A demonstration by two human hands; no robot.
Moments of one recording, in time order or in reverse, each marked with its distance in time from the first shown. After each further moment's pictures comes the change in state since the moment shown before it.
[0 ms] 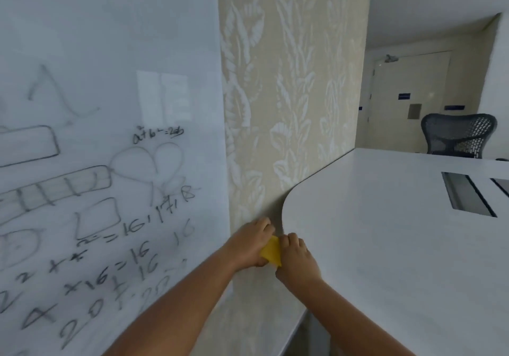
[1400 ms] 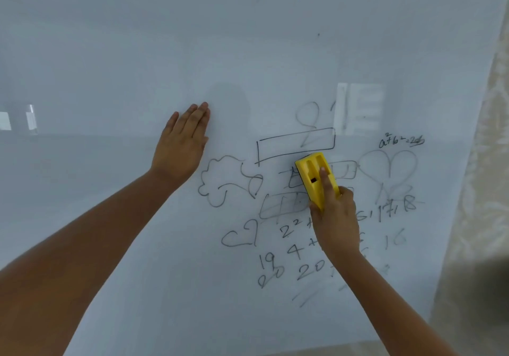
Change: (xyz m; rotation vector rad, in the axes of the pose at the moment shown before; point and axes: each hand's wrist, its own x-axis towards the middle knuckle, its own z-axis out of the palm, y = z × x) left_hand -0.435 -0.141 -0.293 0.893 0.428 -0.874; right_hand -0.037 -0.334 -0.038 0.742 0.401 -0.541
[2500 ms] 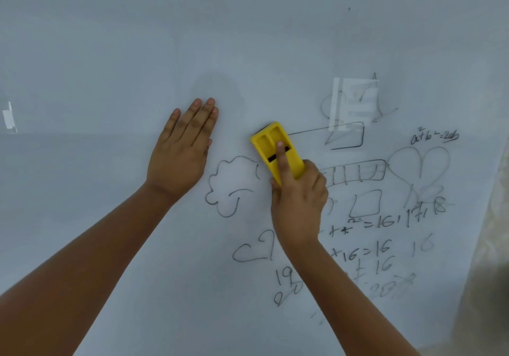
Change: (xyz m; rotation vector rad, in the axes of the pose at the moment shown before) left_hand -0.009 -0.019 0.042 -0.006 0.268 0.108; right_hand 0.021 -0.104 0.070 -0.155 0.209 -0.058
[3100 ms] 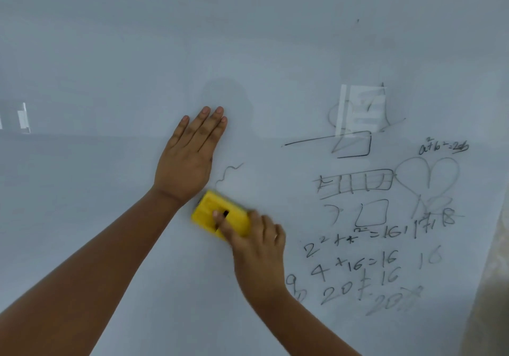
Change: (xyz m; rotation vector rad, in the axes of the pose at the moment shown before) left_hand 0.001 0.000 -0.005 -0.013 -0.024 0.009; right_hand -0.085 -0.015 0.037 -0.109 -0.080 -0.395
